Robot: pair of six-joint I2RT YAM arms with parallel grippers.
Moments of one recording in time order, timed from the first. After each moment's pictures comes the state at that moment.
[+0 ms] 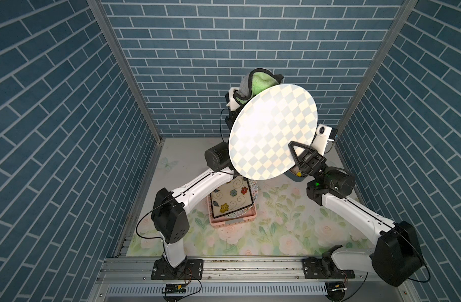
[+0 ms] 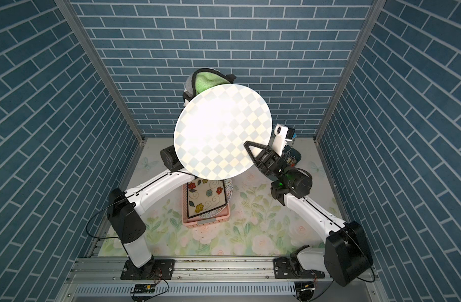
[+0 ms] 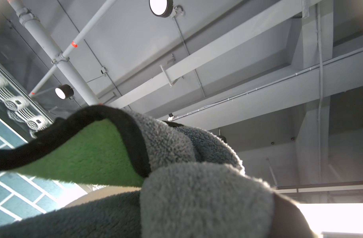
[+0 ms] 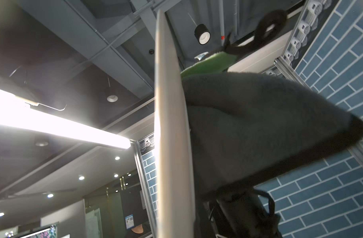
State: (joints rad) left arm -0.80 1.81 1.72 1.51 0.26 -1.90; right arm 0.50 1.32 0.96 1.52 -0.68 1.44
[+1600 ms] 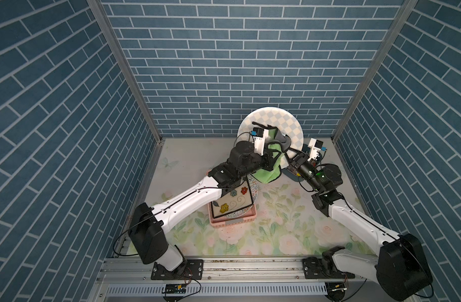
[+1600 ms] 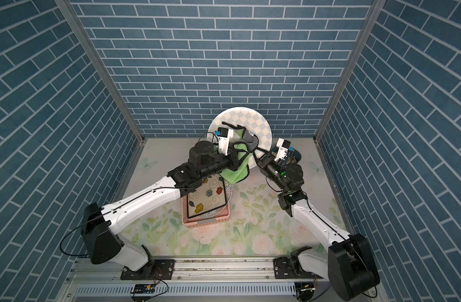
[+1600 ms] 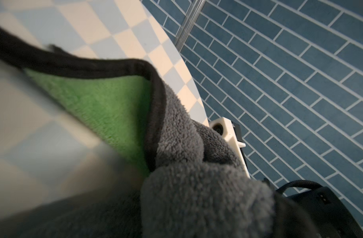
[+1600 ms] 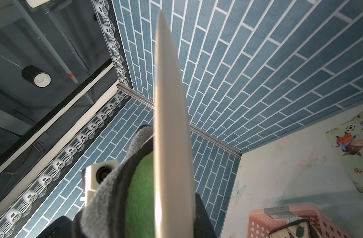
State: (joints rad) left arm -0.81 1.53 1.38 0.05 0.13 -0.58; right arm 0.41 1.17 0.69 0.80 -0.38 1.23
